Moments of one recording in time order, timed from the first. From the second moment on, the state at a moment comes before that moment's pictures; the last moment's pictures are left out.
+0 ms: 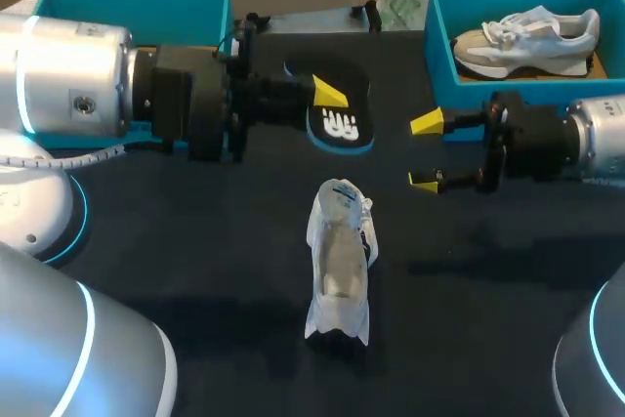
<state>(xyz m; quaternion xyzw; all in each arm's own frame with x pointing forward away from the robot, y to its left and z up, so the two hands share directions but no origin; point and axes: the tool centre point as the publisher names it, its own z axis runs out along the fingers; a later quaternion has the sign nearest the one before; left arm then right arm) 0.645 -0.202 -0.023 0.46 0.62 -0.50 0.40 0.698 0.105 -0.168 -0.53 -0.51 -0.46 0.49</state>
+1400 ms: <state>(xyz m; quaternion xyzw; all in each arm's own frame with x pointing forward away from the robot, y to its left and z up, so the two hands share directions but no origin) 0.710 -0.187 -0.122 0.51 0.49 -0.49 0.50 0.698 0.105 -0.168 -0.53 -0.51 -0.46 0.49</state>
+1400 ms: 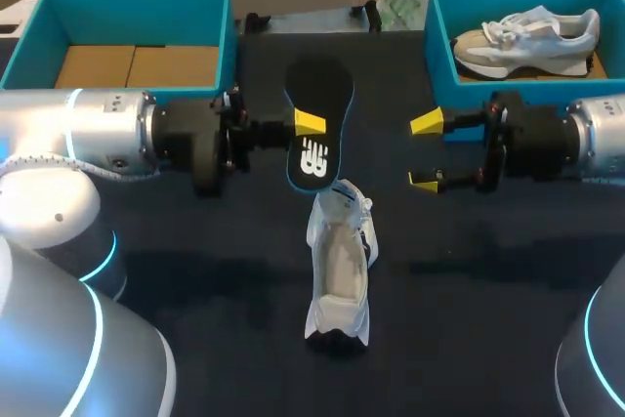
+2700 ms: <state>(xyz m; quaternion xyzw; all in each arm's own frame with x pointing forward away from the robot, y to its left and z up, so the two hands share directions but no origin) 0.704 -0.219 -0.185 0.54 0.49 -0.45 0.51 0.714 0.128 -0.175 -0.54 -0.50 -0.48 0.48</state>
